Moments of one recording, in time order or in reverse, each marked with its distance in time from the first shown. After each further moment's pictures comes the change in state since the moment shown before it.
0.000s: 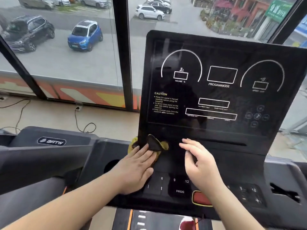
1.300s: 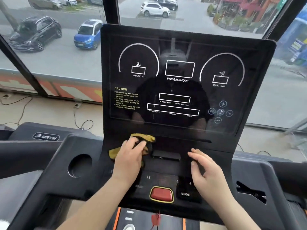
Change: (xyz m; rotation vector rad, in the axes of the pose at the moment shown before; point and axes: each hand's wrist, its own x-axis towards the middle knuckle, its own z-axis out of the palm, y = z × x) left_hand 0.087 0.107 0.026 -0.235 0.715 -0.341; right_hand -0.034 0.107 -0.114 0.045 -0.096 0.230
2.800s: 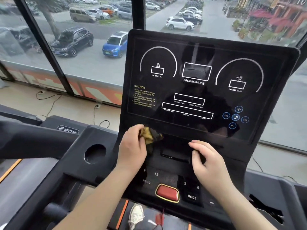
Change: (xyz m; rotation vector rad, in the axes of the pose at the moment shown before) left_hand -0.001 0.021 -0.036 -0.201 0.250 -0.254; right_hand 0.027 -0.022 0.004 -0.008 -0.036 -0.231
